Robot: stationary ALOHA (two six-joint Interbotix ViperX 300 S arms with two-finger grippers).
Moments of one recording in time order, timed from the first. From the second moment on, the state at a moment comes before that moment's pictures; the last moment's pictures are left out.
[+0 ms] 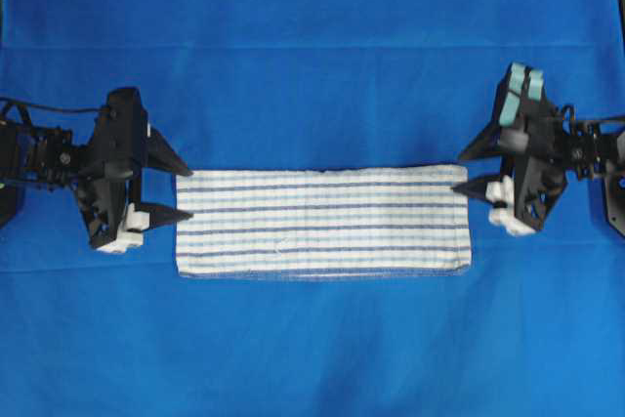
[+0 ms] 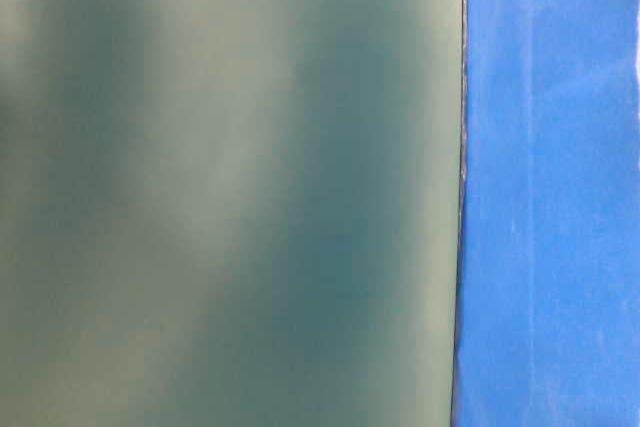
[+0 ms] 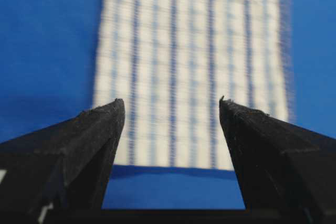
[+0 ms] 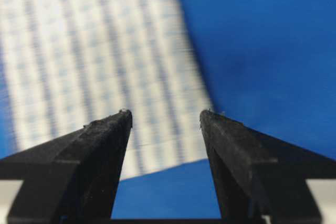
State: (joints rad) left arm -0.04 -0.30 1.10 -0.03 -0.05 -0.15; right arm -0.04 -0.40 1.11 -0.19 0.14 0.49
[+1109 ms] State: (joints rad) left arm 0.04 -0.11 1.08 -0.03 -0.04 -0.14; right arm -0.08 -0.17 1.10 -0.23 0.06 0.49
